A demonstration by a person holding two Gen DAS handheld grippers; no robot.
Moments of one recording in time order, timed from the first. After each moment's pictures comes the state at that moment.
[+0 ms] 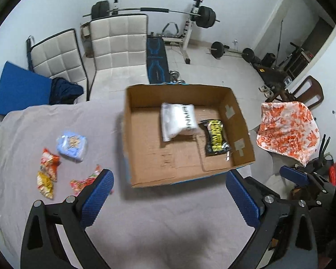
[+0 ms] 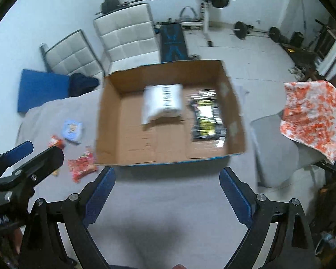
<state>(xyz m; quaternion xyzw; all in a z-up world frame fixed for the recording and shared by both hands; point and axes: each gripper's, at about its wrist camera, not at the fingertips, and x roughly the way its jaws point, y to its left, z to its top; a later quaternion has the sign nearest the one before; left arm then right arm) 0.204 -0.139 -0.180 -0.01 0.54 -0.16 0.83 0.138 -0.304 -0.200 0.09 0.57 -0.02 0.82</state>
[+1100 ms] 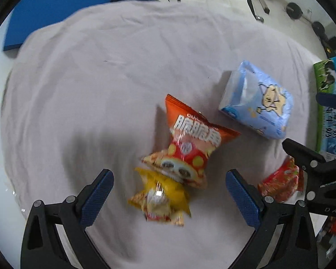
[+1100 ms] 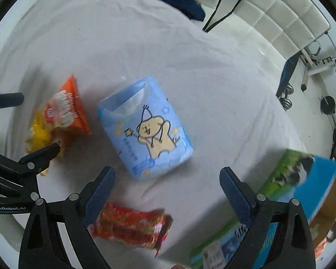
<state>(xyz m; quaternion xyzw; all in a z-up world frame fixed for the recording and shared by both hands) 0.347 0.150 -0.416 0.03 0.72 -0.01 0.69 0.357 0.070 -0.434 -0.23 0.68 0.20 0.67</state>
